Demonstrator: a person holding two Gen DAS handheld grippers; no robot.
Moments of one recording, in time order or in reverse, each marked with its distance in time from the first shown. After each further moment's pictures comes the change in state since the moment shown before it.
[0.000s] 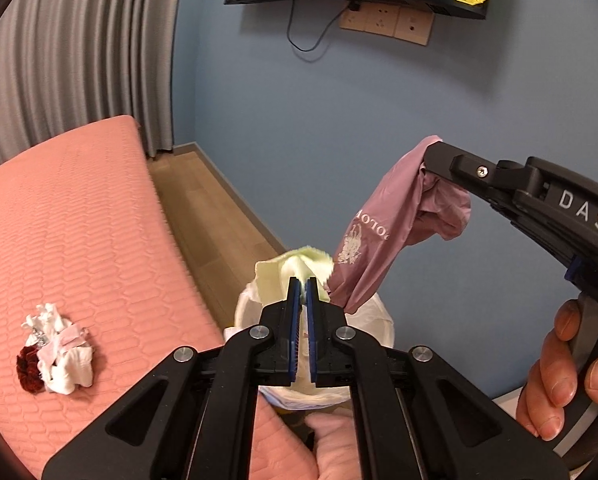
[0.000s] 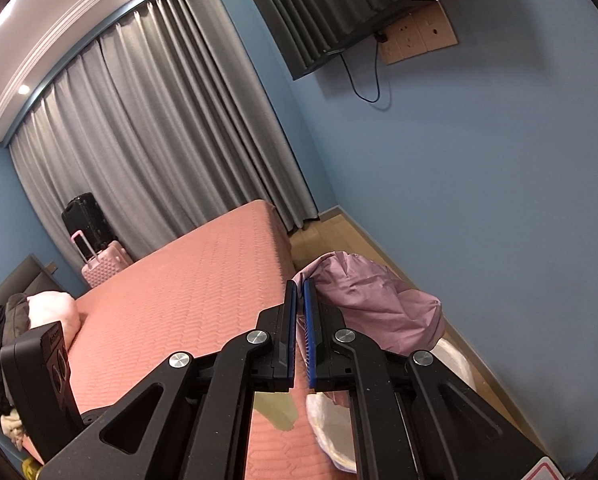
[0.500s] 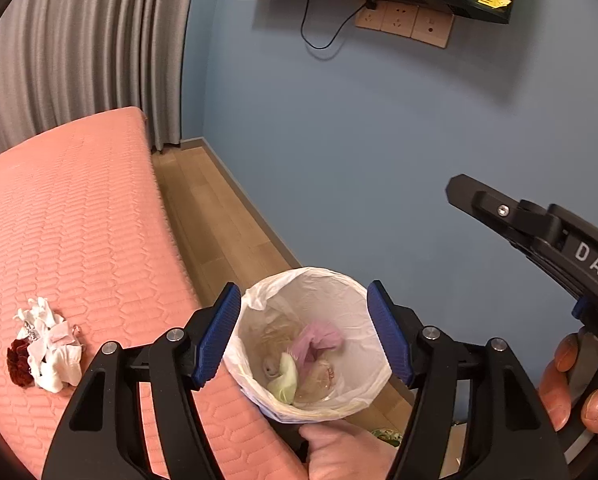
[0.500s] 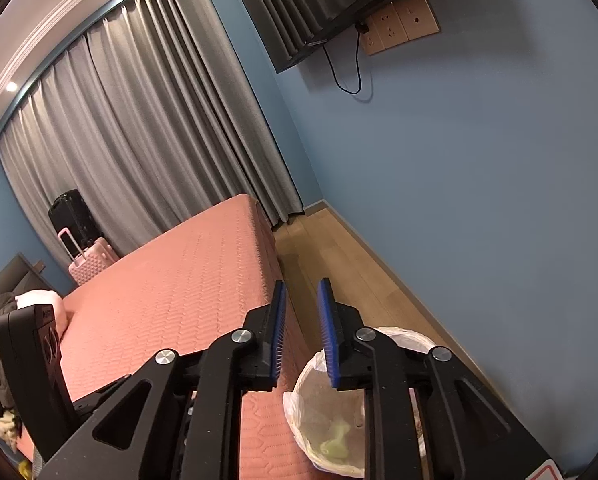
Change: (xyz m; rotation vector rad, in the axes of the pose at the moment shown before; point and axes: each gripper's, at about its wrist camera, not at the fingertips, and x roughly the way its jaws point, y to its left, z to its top) left arm 0.016 0.004 0.005 -0.059 -0.006 0.042; right arm 0.008 -0.012 -0.008 0.003 0.021 -0.033
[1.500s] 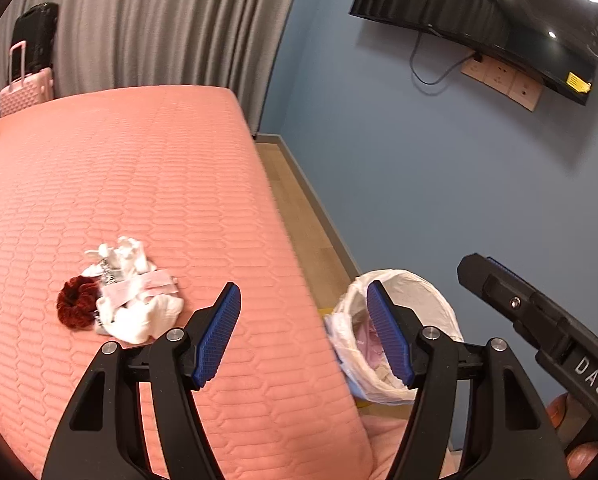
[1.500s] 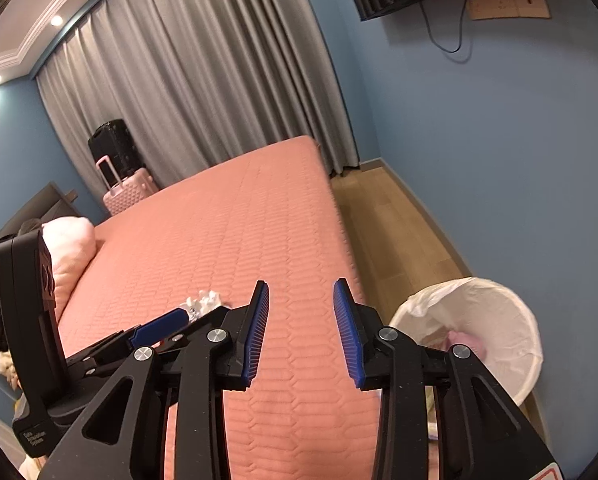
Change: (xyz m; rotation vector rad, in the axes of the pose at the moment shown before) left arm -0.053 0.117 -0.040 -0.229 -0.055 0.152; right arm 0.030 0.123 -0.083 -0.169 0.179 0.141
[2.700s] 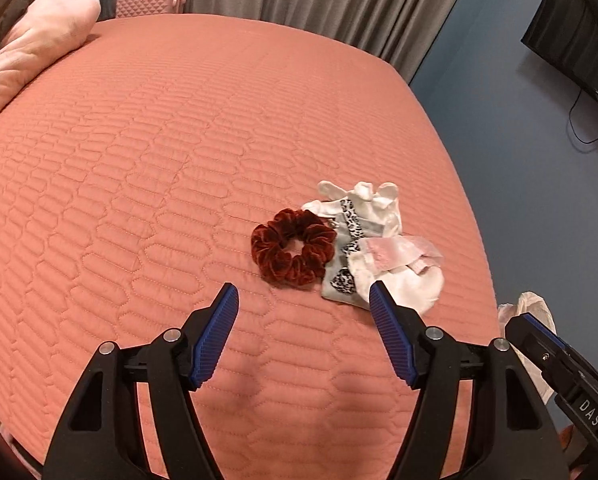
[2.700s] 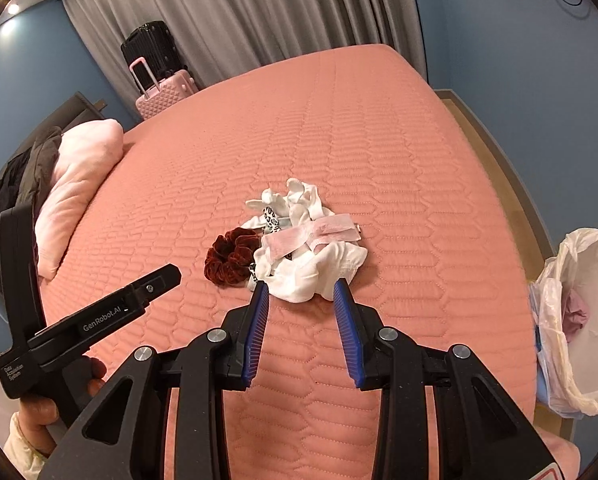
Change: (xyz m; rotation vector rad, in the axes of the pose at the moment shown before) left arm -0.002 0.246 -0.053 -0.321 0.097 0.264; right arm 0.167 0.130 -0.075 -0.121 0.316 0.102
